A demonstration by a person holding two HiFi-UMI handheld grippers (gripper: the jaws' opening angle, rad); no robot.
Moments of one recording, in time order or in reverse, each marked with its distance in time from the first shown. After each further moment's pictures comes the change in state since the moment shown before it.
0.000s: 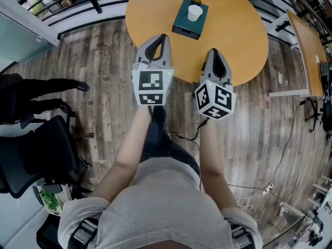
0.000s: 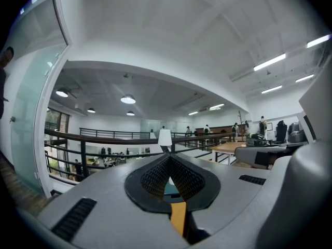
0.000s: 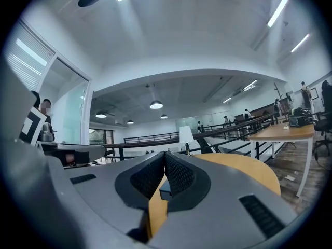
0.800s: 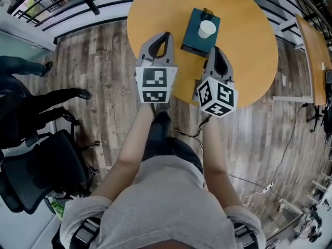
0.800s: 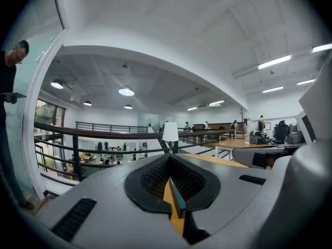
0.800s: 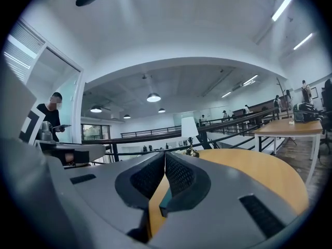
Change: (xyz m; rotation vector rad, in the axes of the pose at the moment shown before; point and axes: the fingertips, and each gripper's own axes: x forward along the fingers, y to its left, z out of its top) left arm 0.124 0.086 -0.019 -0.020 0.055 -0.042; right arm 0.148 0.022 -0.024 0.006 0.063 -0.029
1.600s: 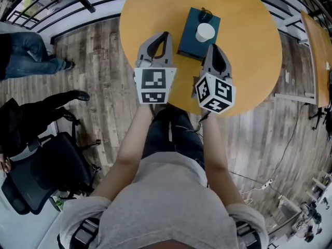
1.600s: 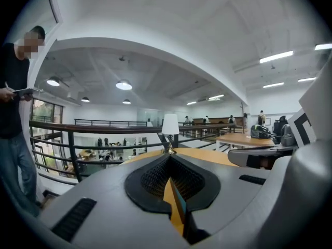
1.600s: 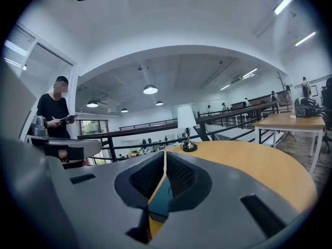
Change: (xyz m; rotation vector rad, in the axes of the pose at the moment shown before) left arm 0.066 -0.001 -0.020 0.012 0.064 -0.008; right arm 0.065 -0.035 -0.029 0.015 0.089 -0.013
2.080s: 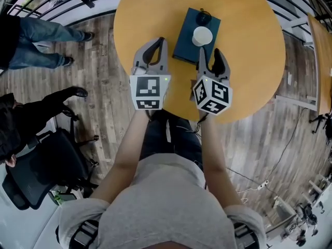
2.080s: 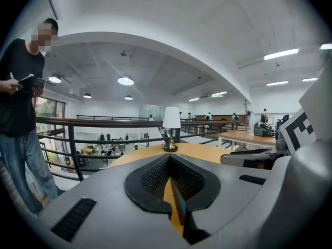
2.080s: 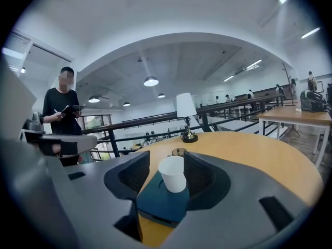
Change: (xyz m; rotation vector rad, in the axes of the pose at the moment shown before) left arm 0.034 -0.009 -0.027 -0.011 0.044 0.021; right arm 0.040 -0.031 -0.037 0.009 0.091 0.043
